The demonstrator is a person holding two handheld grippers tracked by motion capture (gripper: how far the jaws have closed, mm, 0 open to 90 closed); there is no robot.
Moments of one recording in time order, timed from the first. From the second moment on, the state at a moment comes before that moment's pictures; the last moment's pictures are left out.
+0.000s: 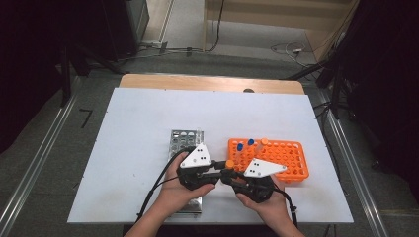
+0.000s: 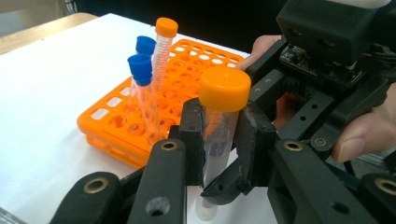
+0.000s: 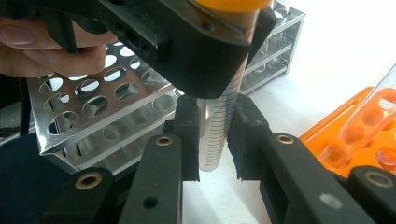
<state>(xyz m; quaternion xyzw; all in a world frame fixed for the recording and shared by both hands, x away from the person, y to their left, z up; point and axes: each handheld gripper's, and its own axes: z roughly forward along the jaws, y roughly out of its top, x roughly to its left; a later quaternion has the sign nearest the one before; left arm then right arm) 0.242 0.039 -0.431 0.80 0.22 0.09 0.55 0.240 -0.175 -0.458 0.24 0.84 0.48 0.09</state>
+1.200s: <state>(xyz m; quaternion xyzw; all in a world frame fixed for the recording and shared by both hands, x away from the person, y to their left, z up) 0.260 0.080 -0.413 0.76 0.27 0.15 0.57 0.247 -0.214 -0.454 0.25 0.83 0.50 0.06</state>
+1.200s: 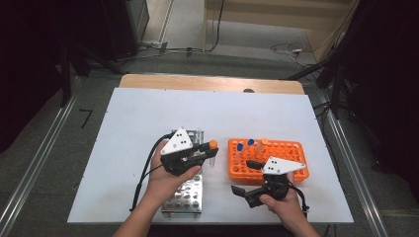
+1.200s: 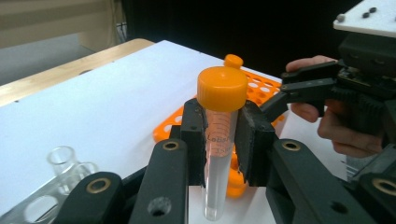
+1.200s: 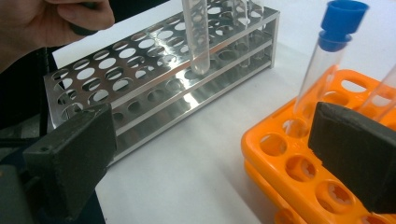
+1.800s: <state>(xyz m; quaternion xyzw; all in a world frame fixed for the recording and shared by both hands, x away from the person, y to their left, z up) 0.273 0.109 -0.410 0.72 0.32 0.20 0.58 0.247 -0.242 -0.452 0.27 0.82 0.50 0.08</state>
